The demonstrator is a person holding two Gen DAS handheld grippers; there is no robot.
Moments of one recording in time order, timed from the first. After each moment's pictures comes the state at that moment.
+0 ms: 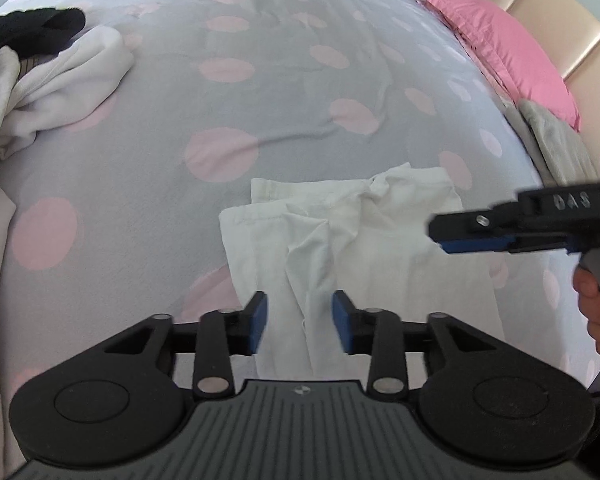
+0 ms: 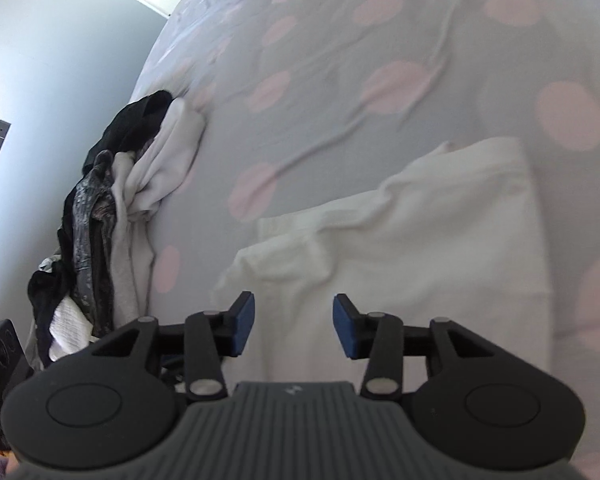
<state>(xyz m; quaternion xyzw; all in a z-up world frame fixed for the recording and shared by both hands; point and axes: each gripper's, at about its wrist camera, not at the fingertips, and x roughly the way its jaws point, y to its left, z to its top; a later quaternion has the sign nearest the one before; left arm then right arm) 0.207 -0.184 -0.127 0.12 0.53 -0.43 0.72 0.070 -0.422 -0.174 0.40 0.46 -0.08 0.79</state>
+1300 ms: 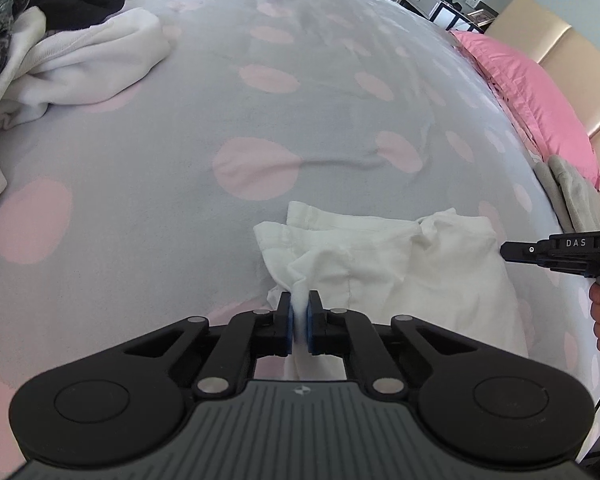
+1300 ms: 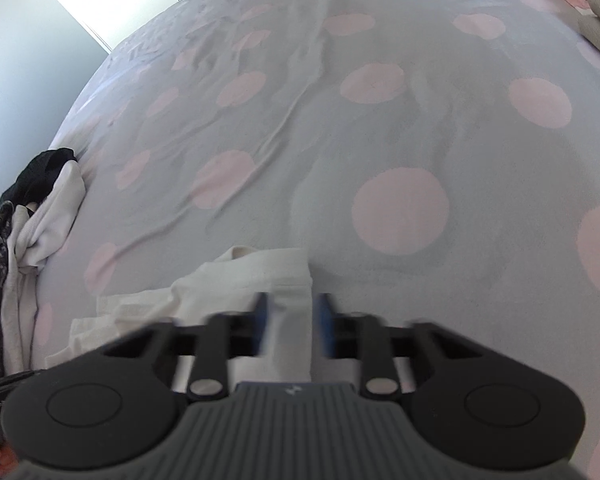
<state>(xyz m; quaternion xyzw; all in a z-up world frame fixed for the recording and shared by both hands) 0.226 -0.192 -0.167 0.06 0.51 -0.40 0.76 0.049 -0.514 -0.205 0.32 0.43 -0.19 0.82</state>
